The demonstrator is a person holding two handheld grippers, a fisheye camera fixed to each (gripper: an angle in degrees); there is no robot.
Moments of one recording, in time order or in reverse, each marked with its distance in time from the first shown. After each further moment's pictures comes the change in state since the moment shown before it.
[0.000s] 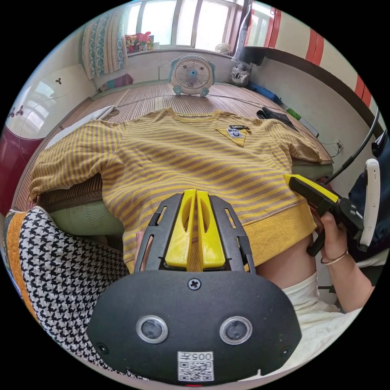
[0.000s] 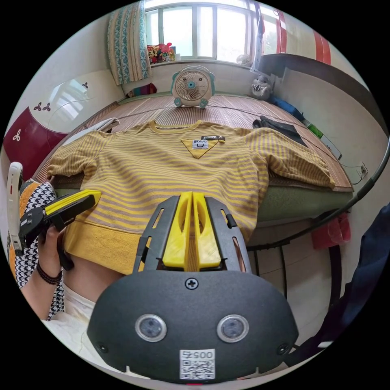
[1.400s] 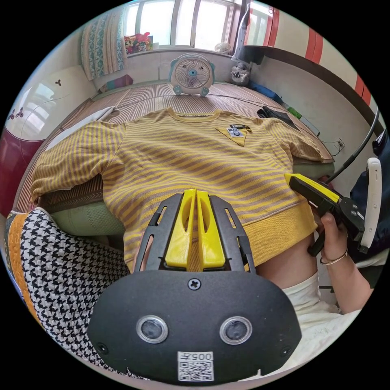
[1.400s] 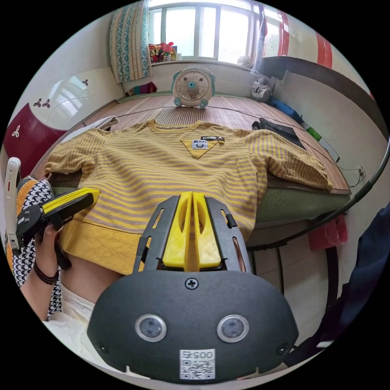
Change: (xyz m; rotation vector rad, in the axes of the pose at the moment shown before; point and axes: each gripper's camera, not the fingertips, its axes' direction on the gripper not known) left arm -0.009 -0.009 -0.004 -0.004 -0.009 0.005; right arm -0.010 0.000 0.000 0.002 0.020 -0.014
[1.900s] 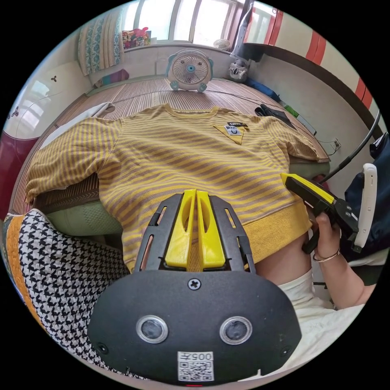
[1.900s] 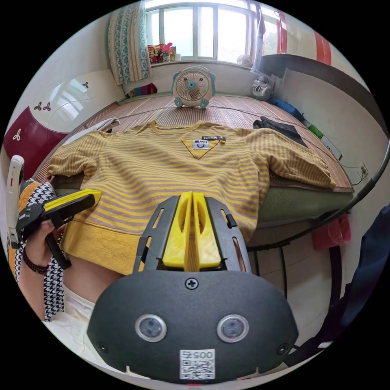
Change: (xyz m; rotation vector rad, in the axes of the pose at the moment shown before) left arm -0.014 -0.011 -0.002 -0.041 0.047 -0.002; right arm 0.008 -0.001 0.000 0.000 -0.023 0.012
